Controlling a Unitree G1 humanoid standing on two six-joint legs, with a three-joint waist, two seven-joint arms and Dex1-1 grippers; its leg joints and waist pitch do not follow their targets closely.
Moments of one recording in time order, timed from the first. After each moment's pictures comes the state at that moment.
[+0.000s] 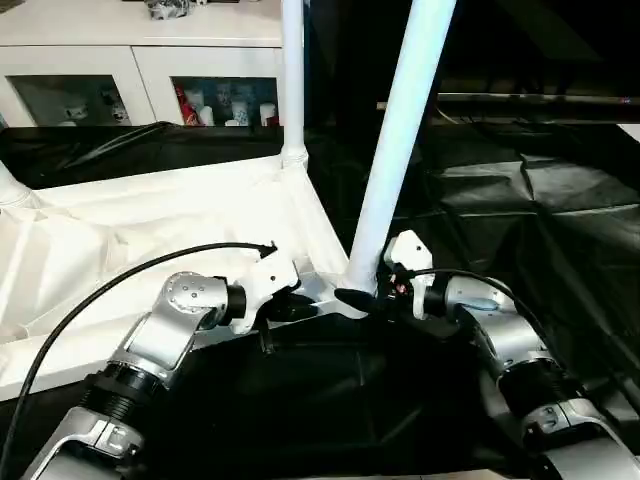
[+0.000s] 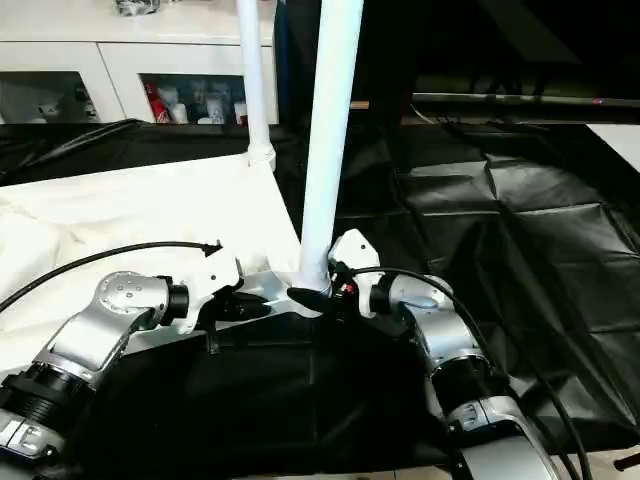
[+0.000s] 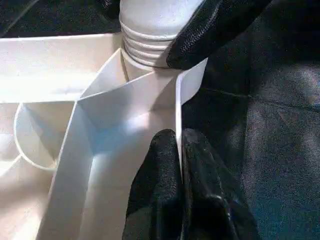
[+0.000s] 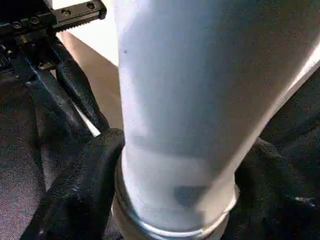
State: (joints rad) left arm -0.45 0.40 -0.31 0.34 0.01 0.22 -1.04; right arm -0.53 -0.25 0.17 0.67 0.10 -0.07 0.97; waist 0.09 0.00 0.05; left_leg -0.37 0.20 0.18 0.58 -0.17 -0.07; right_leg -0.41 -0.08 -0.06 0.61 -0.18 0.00
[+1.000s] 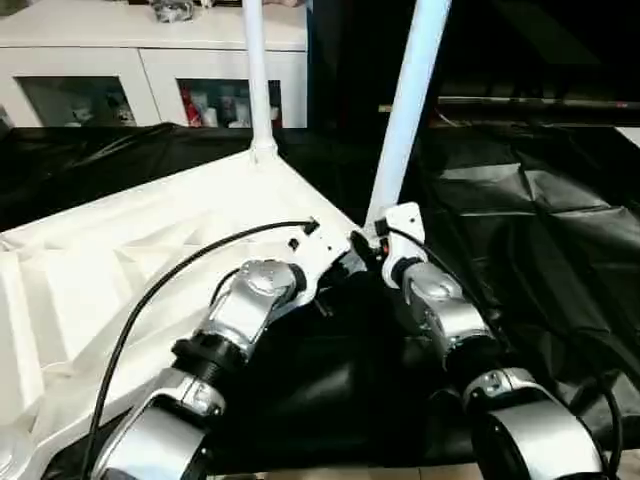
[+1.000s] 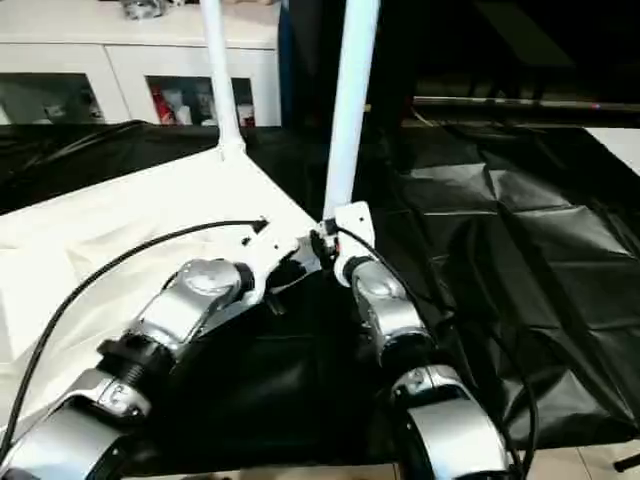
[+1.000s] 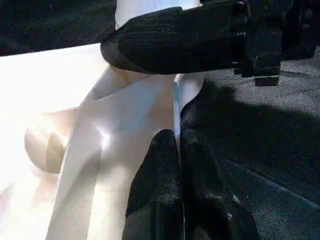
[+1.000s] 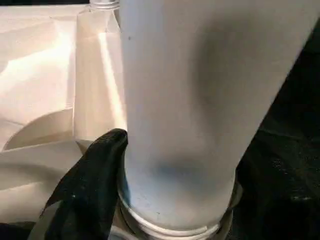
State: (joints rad) left arm -0.64 0.12 -0.31 0.61 0.13 0.29 -0.60; right arm -0.69 -0.04 0.01 0.97 0.07 -0.06 0.19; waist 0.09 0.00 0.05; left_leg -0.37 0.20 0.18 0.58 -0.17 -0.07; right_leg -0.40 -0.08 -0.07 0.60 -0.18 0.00
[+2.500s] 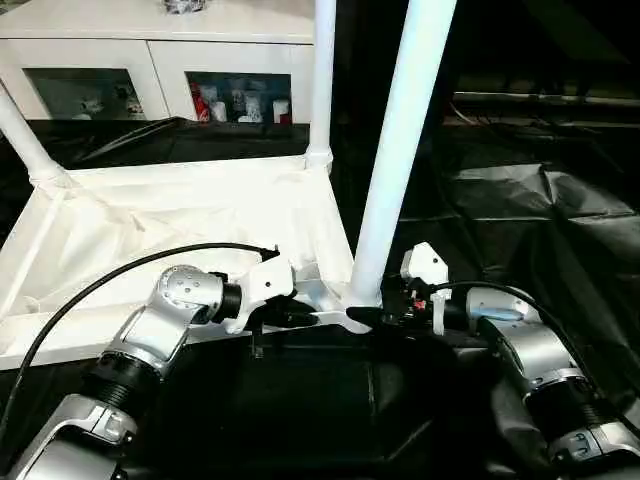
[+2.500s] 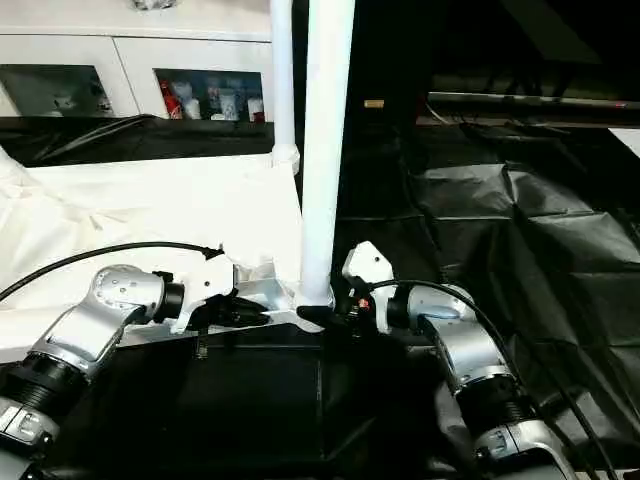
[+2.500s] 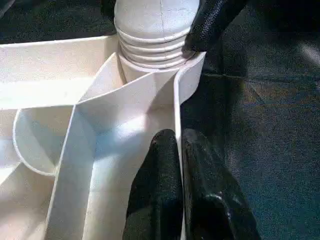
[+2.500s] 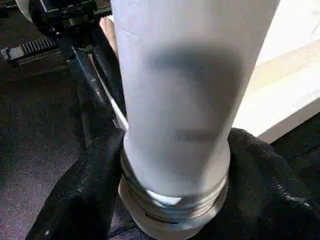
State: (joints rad) left arm -0.50 0.43 -0.33 0.45 -0.01 0.04 -1.18; right arm -0.42 -0.35 0.21 0.46 0.17 0.04 1.06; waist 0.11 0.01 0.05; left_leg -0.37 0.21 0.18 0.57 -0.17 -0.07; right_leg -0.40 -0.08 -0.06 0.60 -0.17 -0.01
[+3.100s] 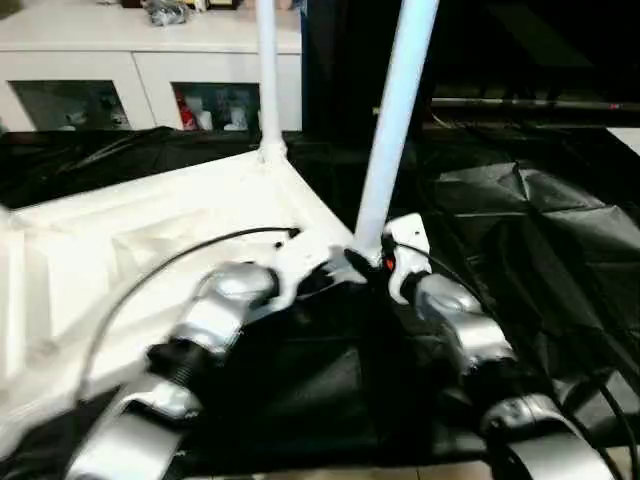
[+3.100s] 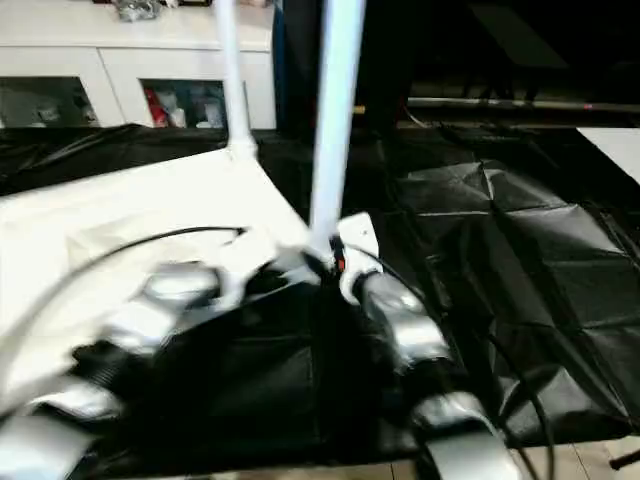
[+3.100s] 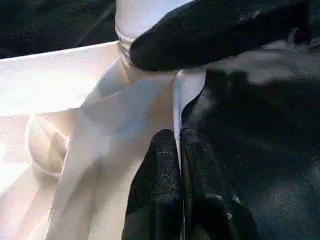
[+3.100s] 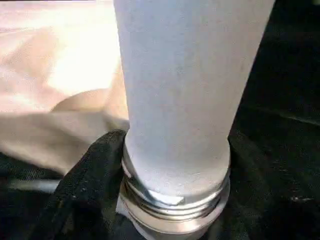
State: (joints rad) left arm -0.63 0.16 -0.31 0.64 0.13 0.20 -0.68; right arm -0.59 -0.08 0.08 0.77 0.10 0.08 0.29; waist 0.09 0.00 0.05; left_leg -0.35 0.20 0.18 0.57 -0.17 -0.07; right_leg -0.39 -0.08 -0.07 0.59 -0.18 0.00
